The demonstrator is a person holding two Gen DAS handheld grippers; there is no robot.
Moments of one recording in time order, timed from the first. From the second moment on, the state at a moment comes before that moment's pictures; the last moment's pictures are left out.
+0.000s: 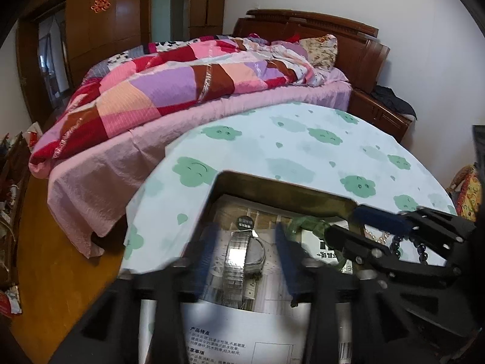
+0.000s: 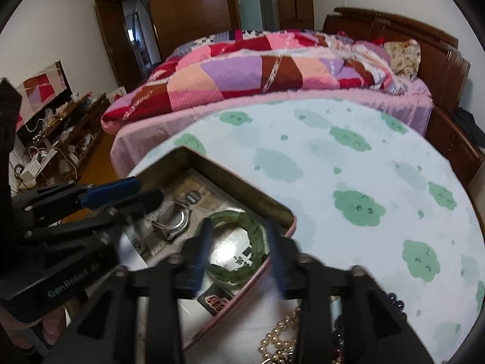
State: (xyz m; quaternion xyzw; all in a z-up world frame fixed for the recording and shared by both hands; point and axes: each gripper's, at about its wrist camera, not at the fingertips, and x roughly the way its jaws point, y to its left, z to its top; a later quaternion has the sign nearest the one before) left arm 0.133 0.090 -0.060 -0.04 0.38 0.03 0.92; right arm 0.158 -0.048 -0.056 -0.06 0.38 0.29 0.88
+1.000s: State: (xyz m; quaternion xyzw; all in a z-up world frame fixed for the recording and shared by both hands) left arm 0.041 -0.016 -0.063 0.01 0.36 -0.04 0.93; right arm 0.088 -0.203 -0.071 0.00 0.39 0.21 0.90
